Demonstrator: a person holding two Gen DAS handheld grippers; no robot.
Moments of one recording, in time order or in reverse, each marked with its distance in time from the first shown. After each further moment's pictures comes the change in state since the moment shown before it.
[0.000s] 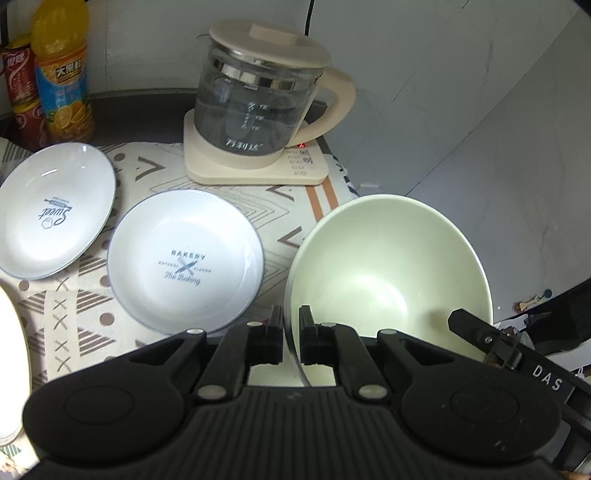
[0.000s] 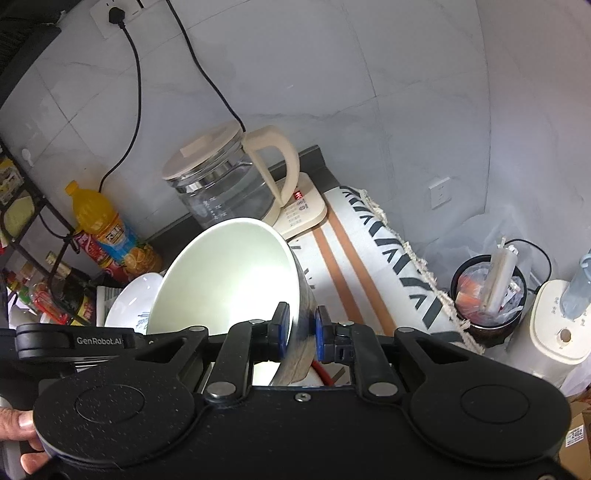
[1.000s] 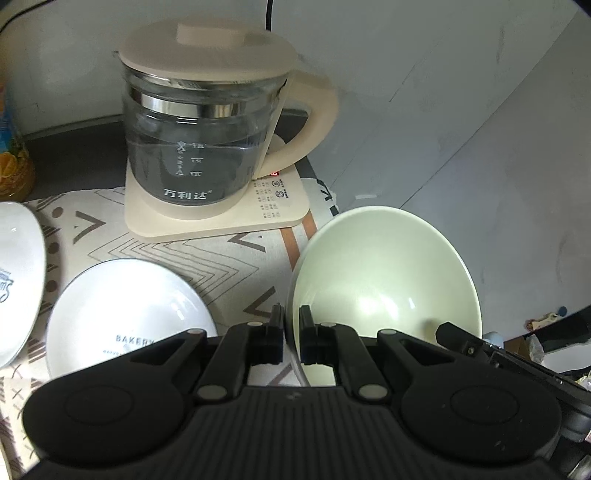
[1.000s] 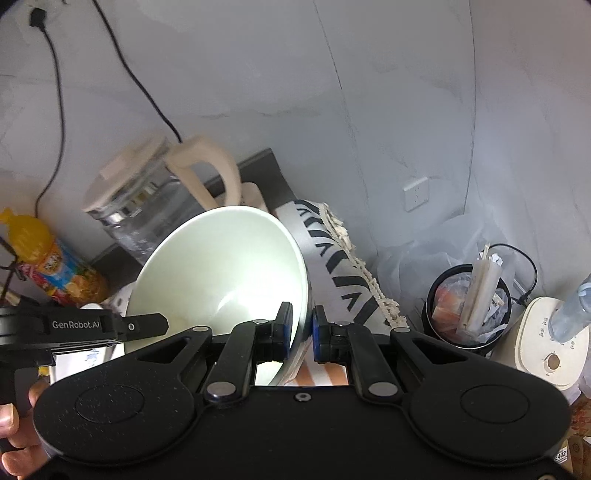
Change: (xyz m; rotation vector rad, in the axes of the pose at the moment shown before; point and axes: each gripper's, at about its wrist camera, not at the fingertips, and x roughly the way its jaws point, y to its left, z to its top) left arm 0.077 -0.038 0.080 0.043 0.010 0.004; right arm 0.068 -0.037 0.058 0.020 0.043 -0.093
